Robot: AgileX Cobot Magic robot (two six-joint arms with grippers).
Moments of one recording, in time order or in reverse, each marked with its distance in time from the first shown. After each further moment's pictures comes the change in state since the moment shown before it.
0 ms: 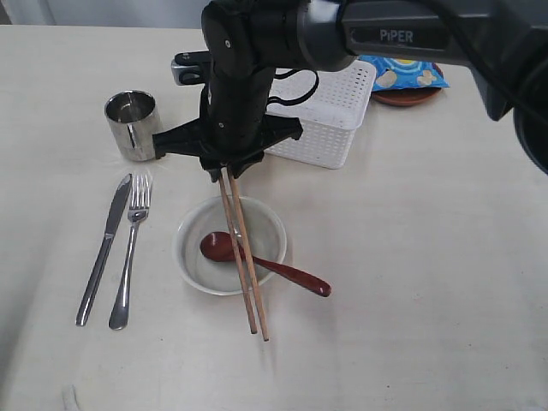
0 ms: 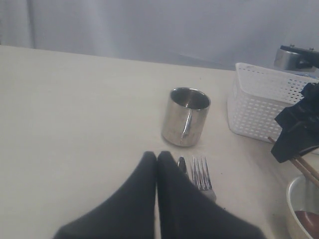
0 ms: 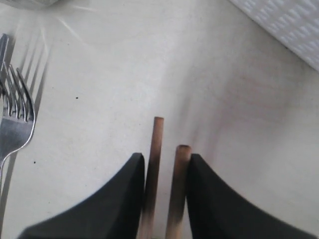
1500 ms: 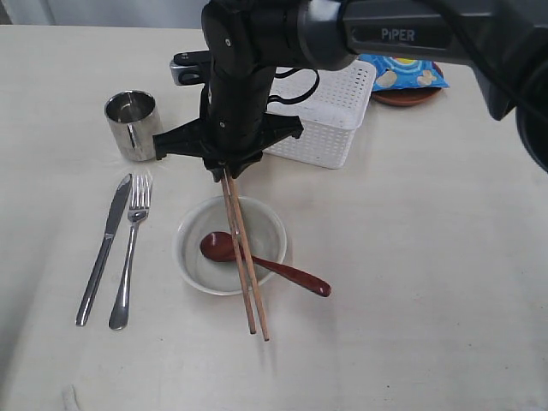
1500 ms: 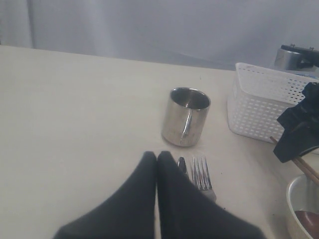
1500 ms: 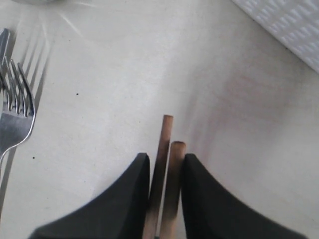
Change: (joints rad) left arm 0.000 0.000 0.000 0.000 0.000 0.000; right arm 0.000 0.000 0.000 0.000 0.007 -0.020
